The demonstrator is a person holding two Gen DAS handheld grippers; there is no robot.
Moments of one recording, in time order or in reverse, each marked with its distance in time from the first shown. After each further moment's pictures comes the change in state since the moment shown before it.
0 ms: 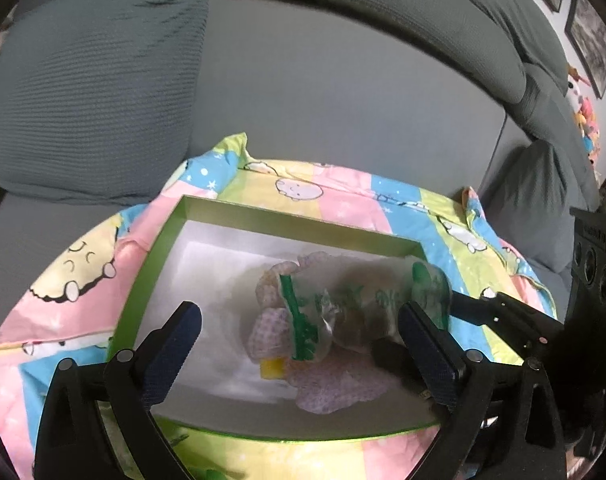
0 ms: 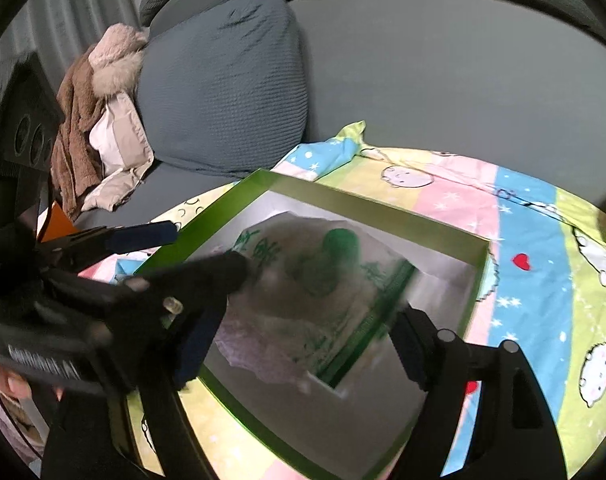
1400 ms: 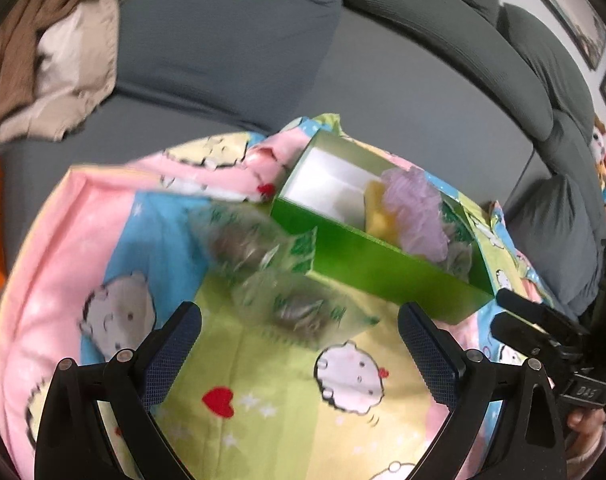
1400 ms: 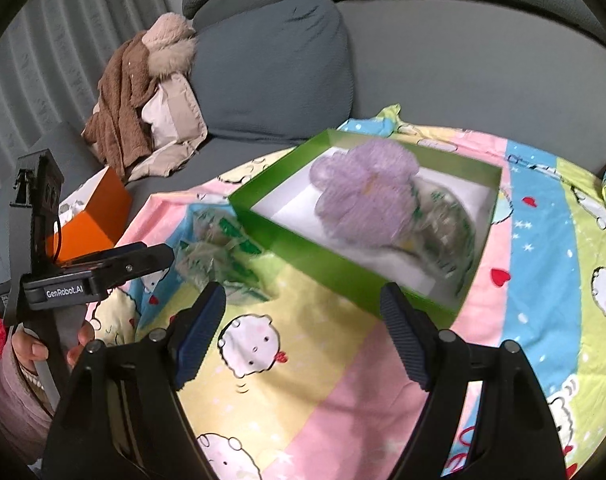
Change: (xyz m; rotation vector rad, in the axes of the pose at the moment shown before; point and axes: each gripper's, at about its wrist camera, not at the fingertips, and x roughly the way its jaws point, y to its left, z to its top) left arm -0.103 0.088 -0.131 -0.233 -0.035 0.072; right arm -0.066 0.066 -0.083 -0.021 0.015 0.081
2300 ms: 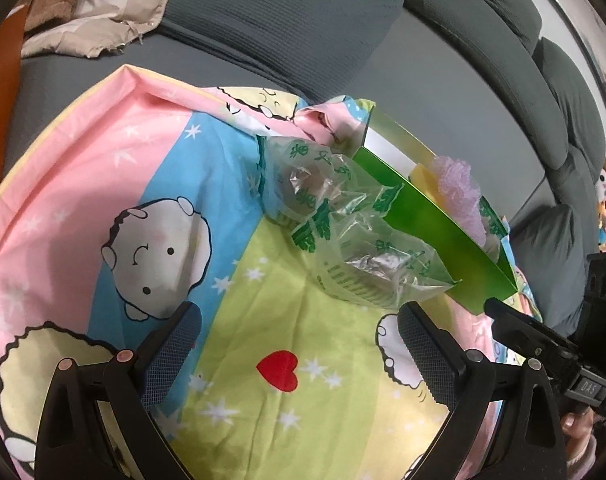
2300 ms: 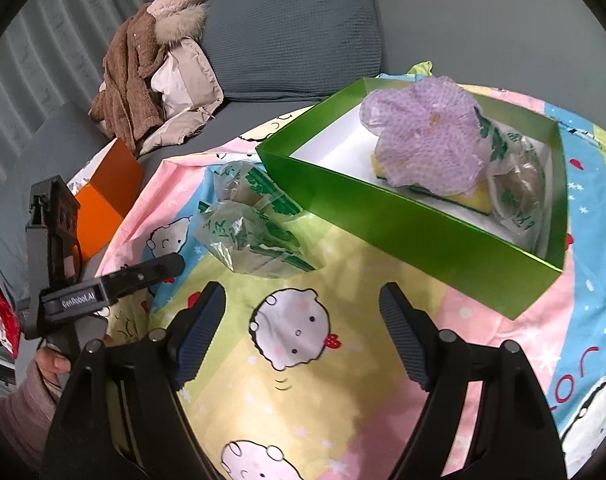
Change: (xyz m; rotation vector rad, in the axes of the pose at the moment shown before) left arm 0.016 0.067 -0.034 -0.144 0.037 -0.056; right arm 0.048 0.024 -0.018 0.030 0.103 0.081
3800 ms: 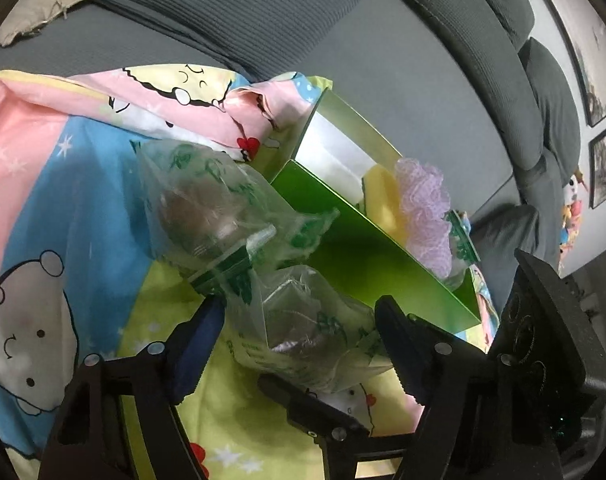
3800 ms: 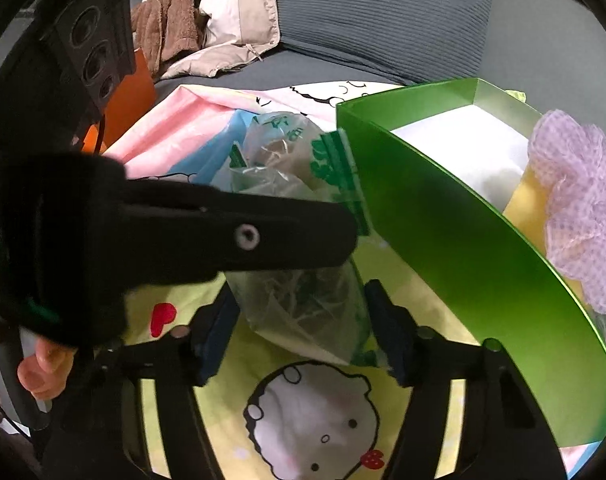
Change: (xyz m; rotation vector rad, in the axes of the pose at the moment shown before) left arm 0.060 -0.027 0.046 -0.018 0.111 -0.188; right arm 0.102 0.041 0.020 -0.332 0.107 0.003
